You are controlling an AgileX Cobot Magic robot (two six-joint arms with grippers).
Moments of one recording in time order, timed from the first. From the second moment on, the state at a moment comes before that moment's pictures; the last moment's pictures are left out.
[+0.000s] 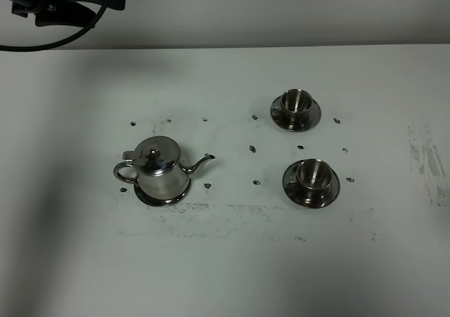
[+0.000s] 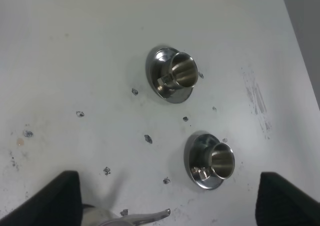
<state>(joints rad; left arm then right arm) 0.04 1.99 -1.90 -0.82 1.19 0.40 0.00 0.66 -0.80 0.06 1.03 -0.10</state>
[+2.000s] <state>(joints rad) 0.04 1.99 -1.90 -0.82 1.19 0.40 0.00 -0.01 -0.51 0.07 1.10 -0.13</state>
